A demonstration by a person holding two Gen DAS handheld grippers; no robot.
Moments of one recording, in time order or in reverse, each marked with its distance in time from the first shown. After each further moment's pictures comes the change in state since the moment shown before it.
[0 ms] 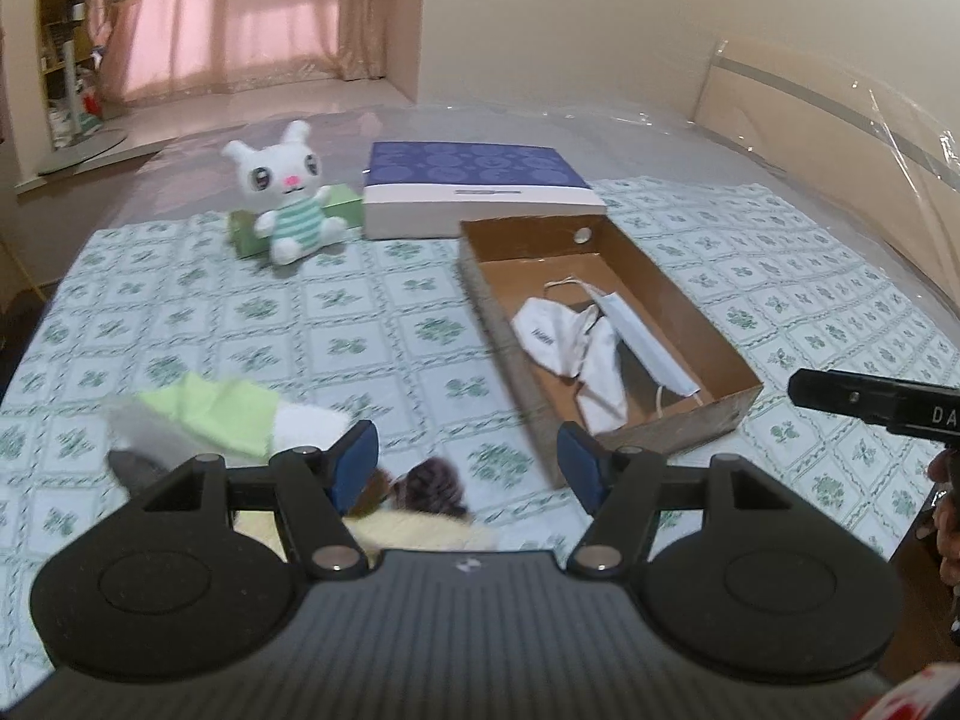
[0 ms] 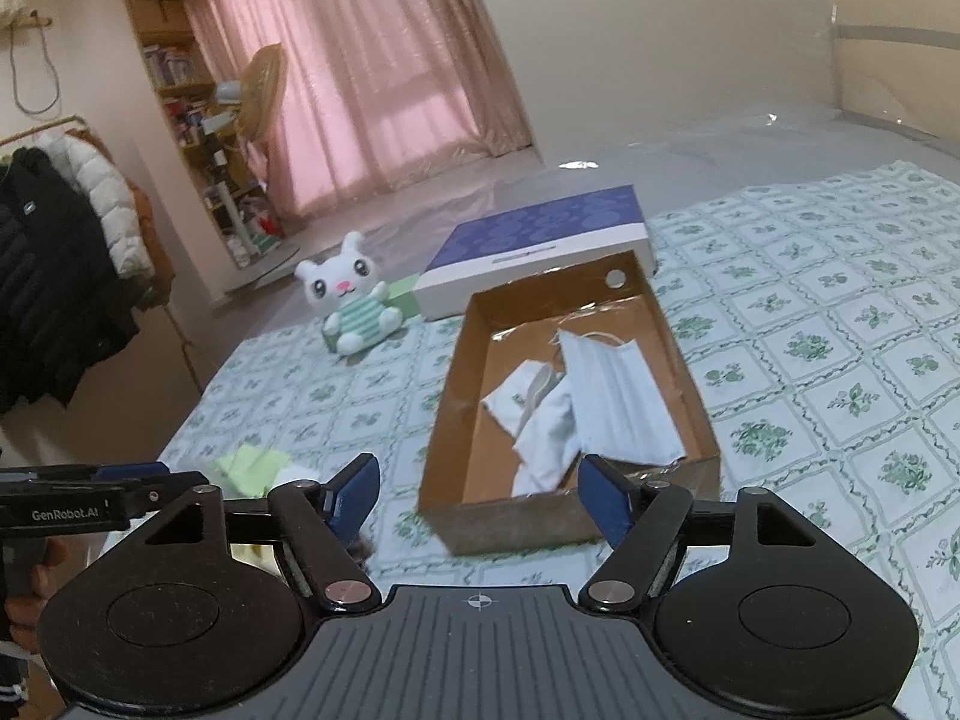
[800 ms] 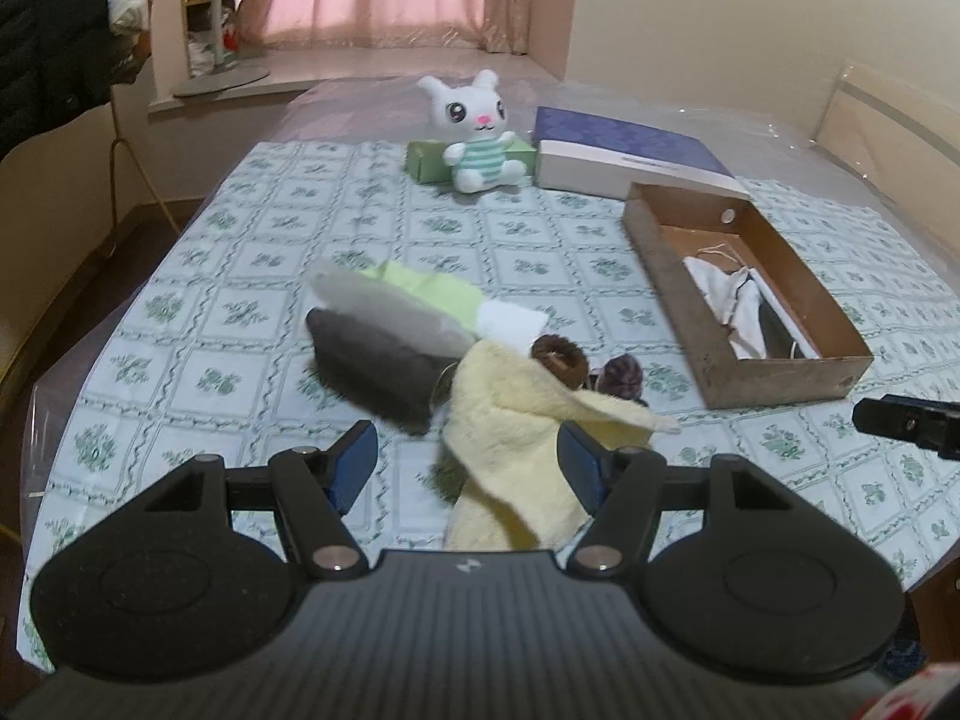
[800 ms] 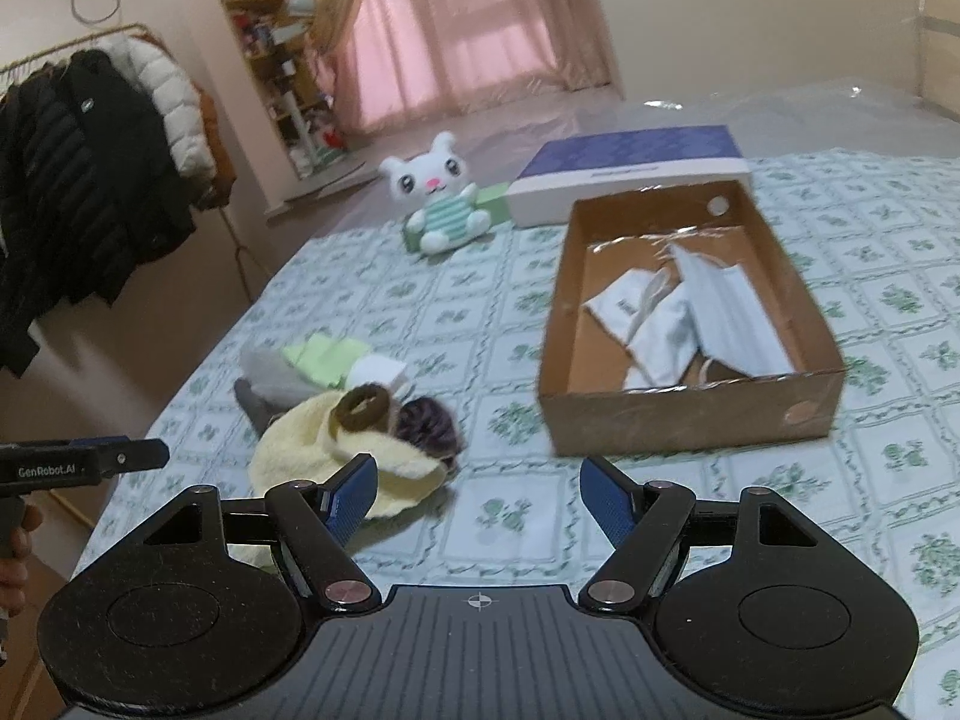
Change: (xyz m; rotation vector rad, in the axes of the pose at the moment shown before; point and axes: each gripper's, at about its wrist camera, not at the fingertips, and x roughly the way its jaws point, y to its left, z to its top) left arm -0.057 0.085 -0.071 -0.162 0.037 0.195; right arm 0.027 0.054 -0.048 -0.102 0.144 0.091
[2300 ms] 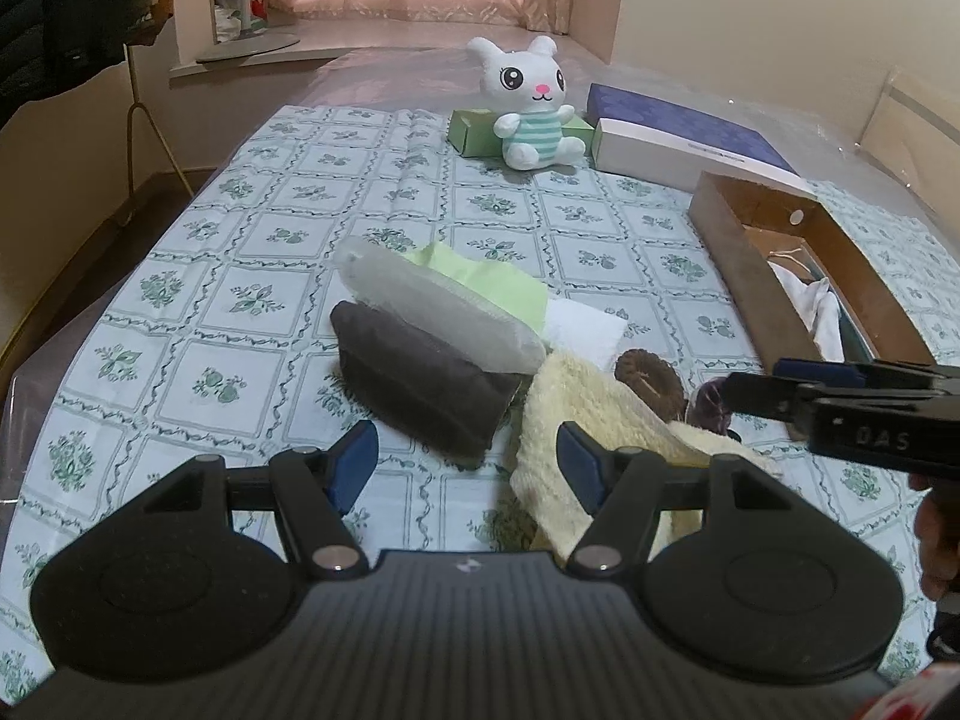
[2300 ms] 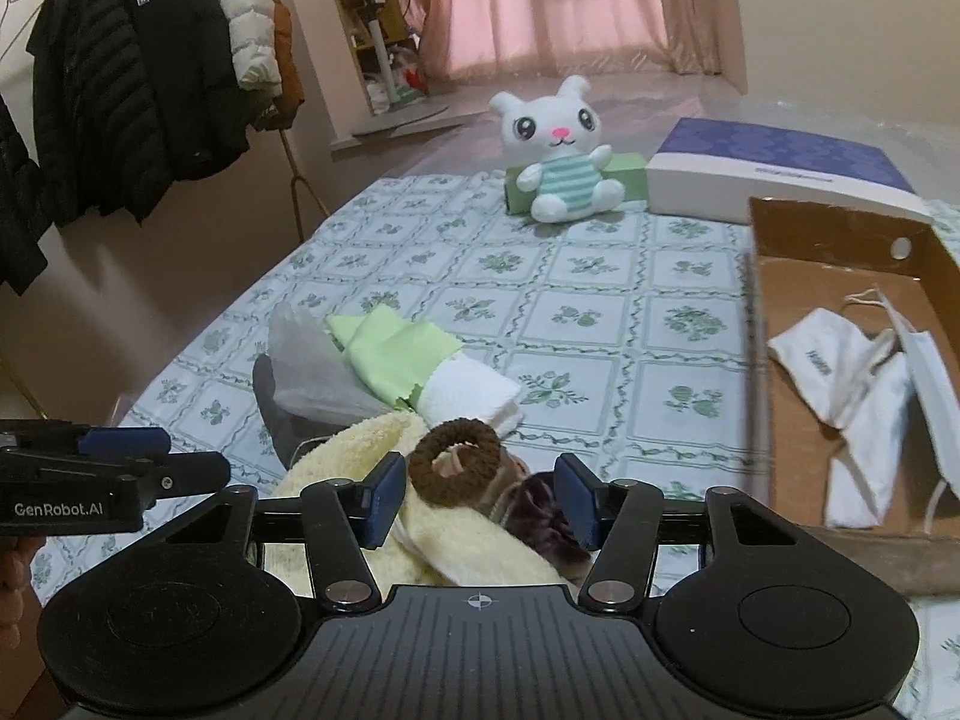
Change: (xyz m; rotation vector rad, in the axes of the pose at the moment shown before) left arm 0.078 0.029 0.014 -0.049 0.037 0.042; right arm 0.155 0.067 0.030 -0.172 0.080 0.074
